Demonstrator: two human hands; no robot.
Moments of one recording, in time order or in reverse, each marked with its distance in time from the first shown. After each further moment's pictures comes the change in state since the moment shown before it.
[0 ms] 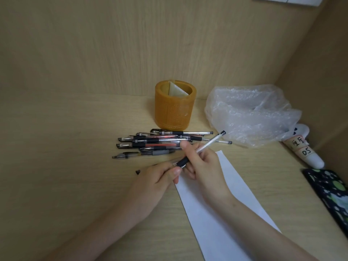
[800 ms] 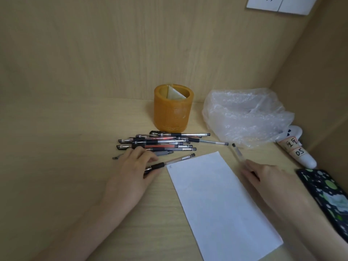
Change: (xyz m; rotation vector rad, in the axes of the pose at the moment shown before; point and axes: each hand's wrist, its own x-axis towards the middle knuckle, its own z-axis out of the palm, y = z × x) left_hand 0.008 -0.030 -0.020 0.651 0.258 0.122; right_hand -0.030 -0.032 -0.127 -1.709 0.064 0.064
